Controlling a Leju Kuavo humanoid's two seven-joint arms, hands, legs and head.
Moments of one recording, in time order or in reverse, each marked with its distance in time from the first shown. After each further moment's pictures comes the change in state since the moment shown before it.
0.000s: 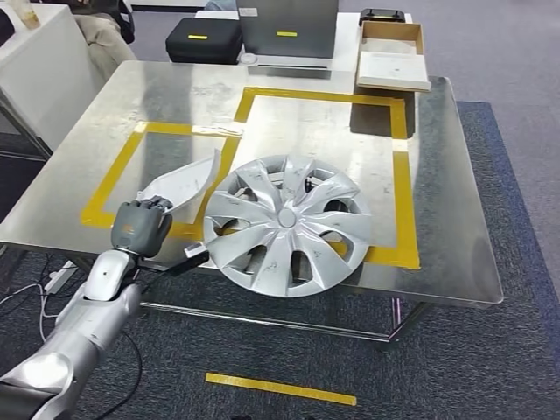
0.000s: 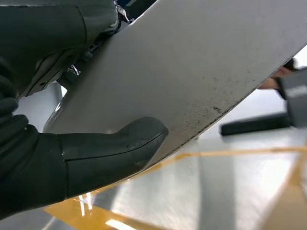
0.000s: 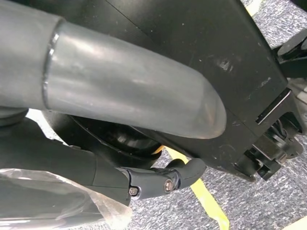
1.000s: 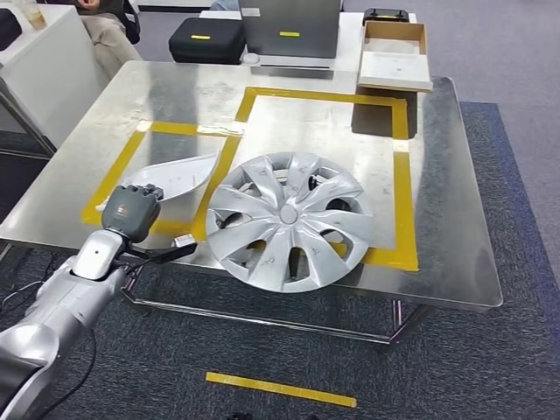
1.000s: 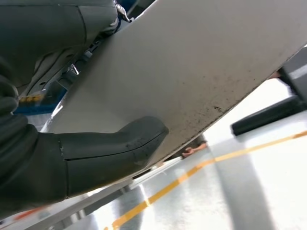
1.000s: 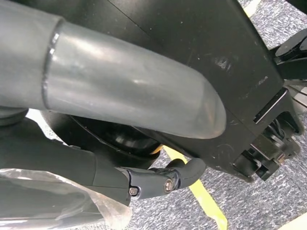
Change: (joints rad) left arm -0.137 0.107 -0.191 0.129 -0.033 -0.031 0.096; right arm 0.001 -0.010 0.008 -0.001 -0.034 0.009 -0.009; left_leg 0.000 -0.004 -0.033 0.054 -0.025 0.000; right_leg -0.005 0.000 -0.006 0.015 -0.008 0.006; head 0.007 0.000
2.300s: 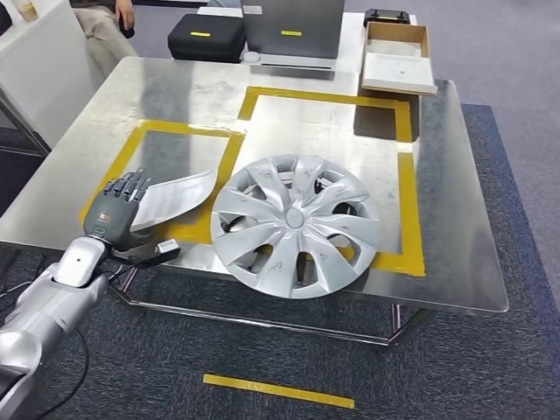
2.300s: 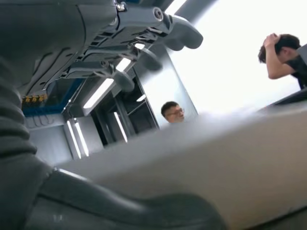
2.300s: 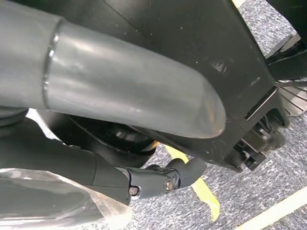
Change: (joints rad) left arm 0.025 0.073 -0.047 -0.004 0.050 0.054 0.007; right arm 0.017 0.002 0.008 0.001 0.029 -0.073 -0.062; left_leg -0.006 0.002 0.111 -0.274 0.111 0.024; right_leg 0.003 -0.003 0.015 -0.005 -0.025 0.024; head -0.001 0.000
